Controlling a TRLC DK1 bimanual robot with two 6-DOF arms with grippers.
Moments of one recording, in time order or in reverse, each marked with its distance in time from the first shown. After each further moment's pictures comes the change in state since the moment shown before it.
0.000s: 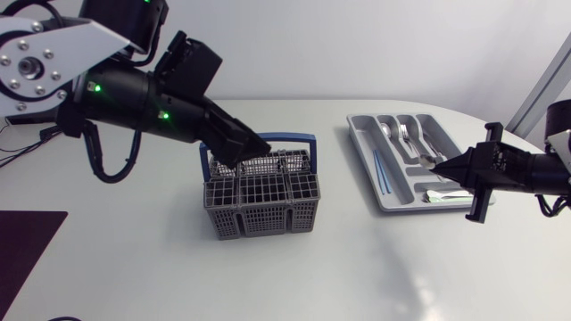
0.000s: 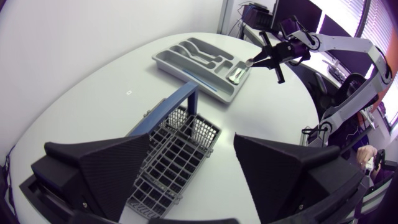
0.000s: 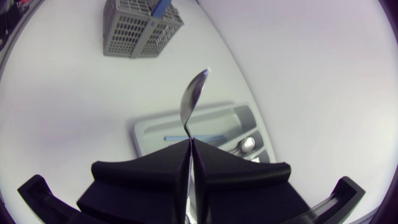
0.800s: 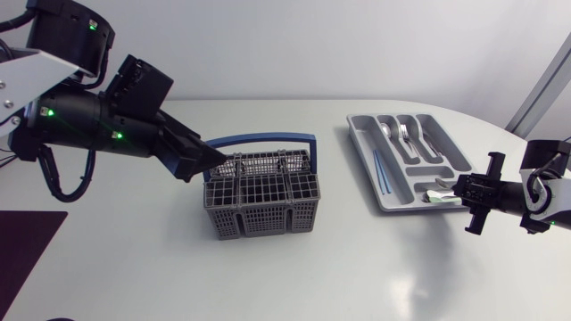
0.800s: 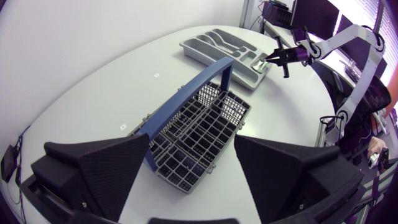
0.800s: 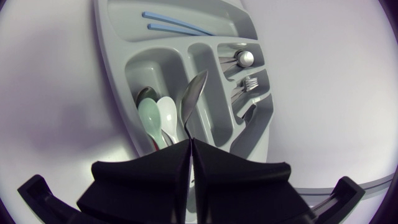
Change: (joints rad) left arm 0.153 -0.113 -0.129 -0.022 -0.013 0.082; right arm -0.070 0.306 -0.104 0.531 0.411 -0.079
